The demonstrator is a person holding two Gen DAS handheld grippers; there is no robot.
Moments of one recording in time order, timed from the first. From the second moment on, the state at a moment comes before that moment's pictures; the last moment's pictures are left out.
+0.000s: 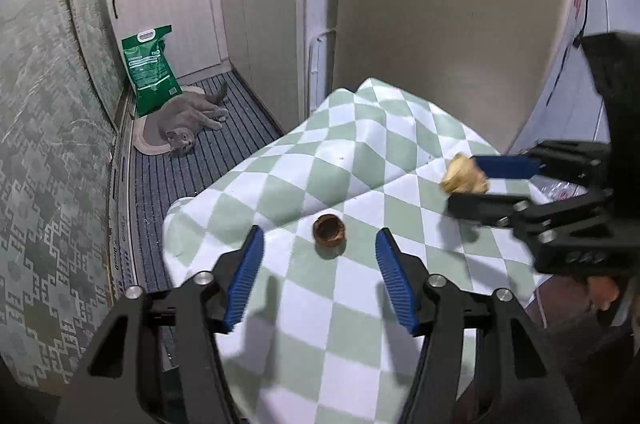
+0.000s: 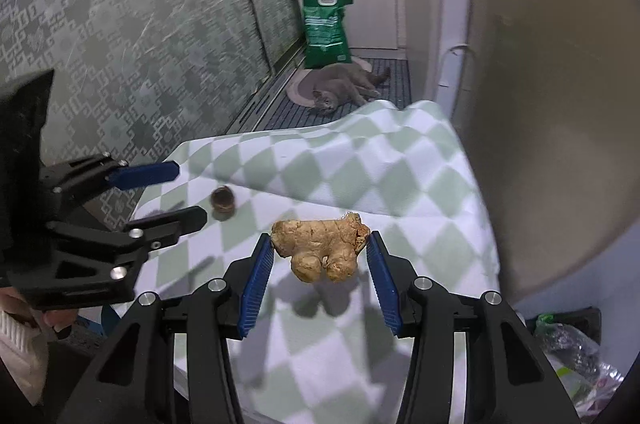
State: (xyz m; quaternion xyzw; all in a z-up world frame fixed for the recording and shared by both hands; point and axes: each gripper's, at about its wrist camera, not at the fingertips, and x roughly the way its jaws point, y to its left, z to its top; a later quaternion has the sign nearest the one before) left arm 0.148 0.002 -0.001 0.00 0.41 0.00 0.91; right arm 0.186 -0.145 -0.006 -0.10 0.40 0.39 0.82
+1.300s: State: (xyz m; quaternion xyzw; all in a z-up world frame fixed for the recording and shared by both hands) left arm 0.045 0.008 0.008 -0.03 0.39 0.04 0.92; right arm 0.110 -0.122 0.029 -0.12 0.36 0.47 0.79
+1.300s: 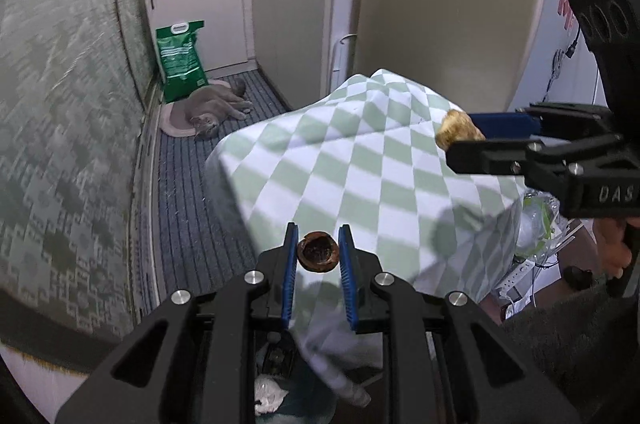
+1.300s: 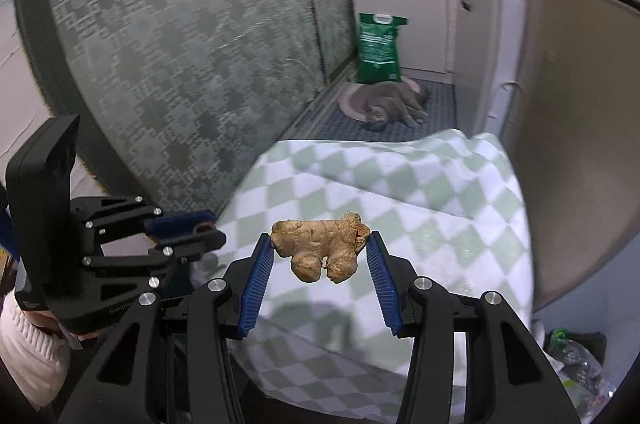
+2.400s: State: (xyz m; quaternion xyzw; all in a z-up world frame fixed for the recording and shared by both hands) left arm -0.036 0.123 -0.100 -0.16 0.46 0.11 0.87; right arm 0.016 0.020 -0.006 -0.23 0.40 0.57 0.68
